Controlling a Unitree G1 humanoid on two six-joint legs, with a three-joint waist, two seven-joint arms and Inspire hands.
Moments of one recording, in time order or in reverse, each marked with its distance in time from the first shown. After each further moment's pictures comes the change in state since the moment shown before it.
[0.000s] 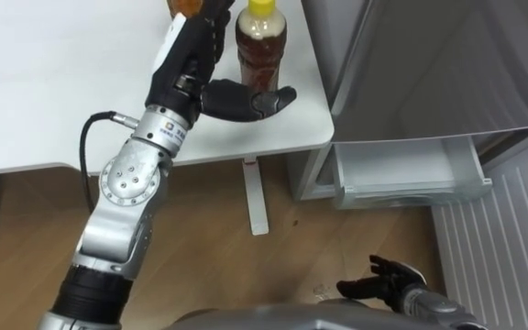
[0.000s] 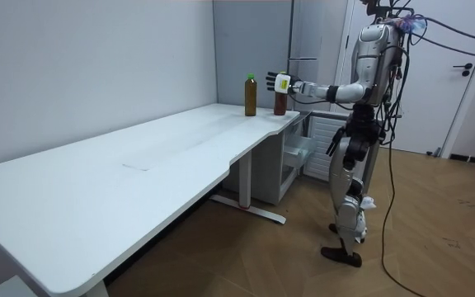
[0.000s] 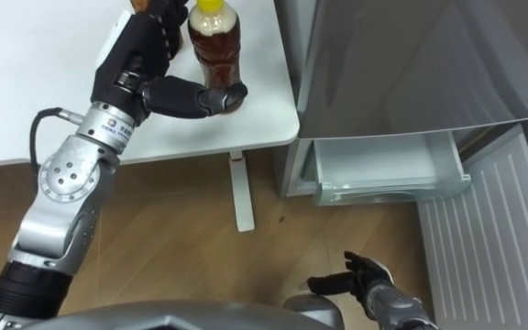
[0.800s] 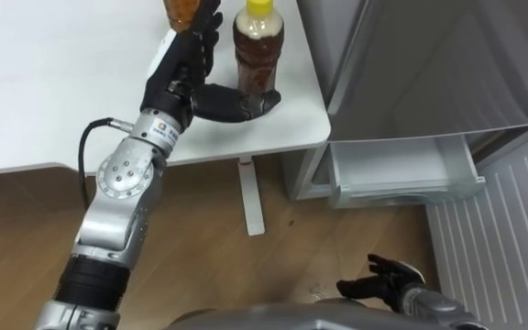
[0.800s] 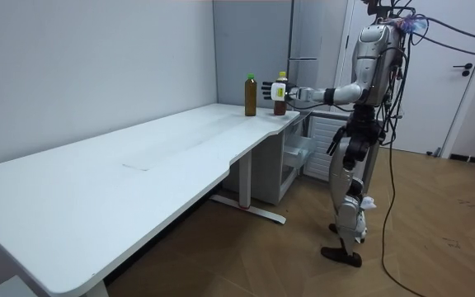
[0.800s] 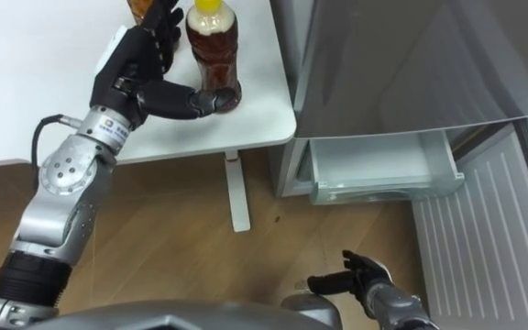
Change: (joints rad) left arm -0.052 0.001 0.039 0.152 -0.074 0.030 -0.014; right arm 0.007 0.000 -0.007 -0.030 -0.033 0.017 0.010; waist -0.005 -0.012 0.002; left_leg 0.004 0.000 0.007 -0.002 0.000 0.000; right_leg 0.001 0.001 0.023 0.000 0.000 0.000
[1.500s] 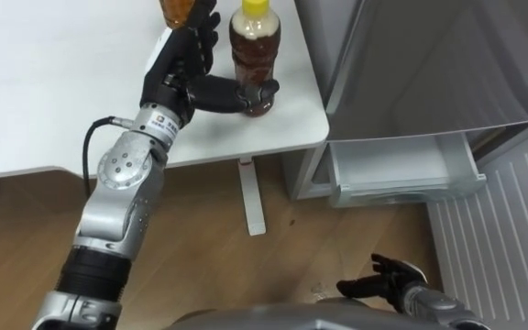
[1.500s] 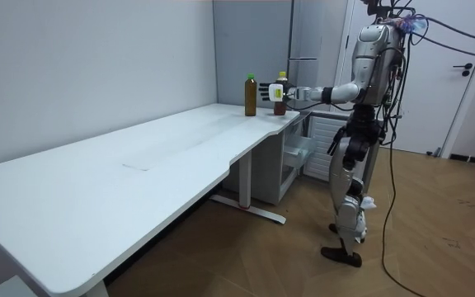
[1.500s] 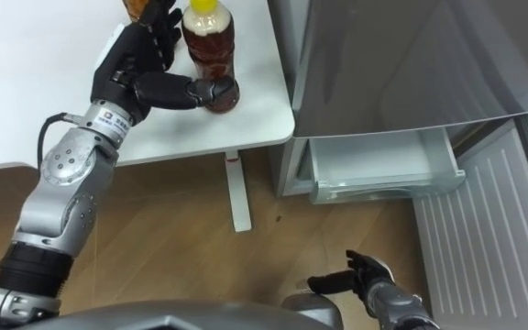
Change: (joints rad) left arm -0.028 -0.002 0.013 0.018 -0.090 0.041 0.022; right arm -0.002 0.000 -0.002 -0.010 -0.003 0.026 -0.029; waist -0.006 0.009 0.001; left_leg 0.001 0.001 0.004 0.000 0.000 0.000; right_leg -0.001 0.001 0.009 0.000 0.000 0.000
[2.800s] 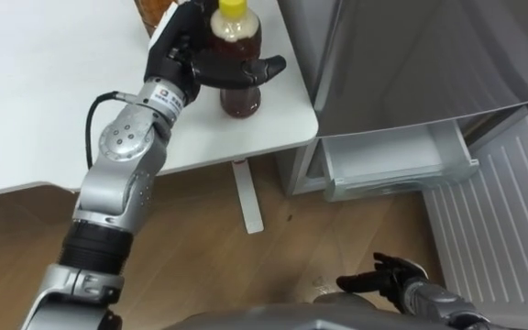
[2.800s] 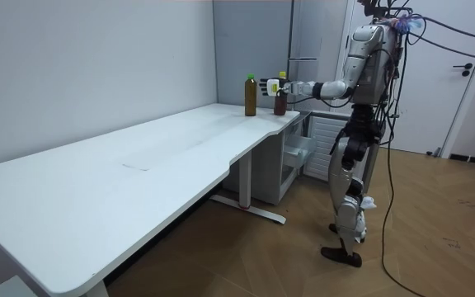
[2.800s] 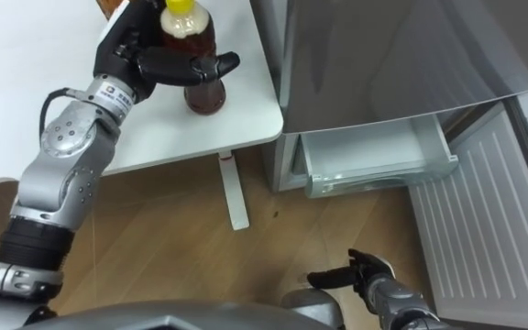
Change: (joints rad) left arm -0.121 0.000 0.004 0.001 -0.028 0.106 -0.008; right arm -0.019 0.000 -0.011 0.010 0.029 0.052 -0.002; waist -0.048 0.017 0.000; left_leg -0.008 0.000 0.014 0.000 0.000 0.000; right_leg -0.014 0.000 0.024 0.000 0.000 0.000
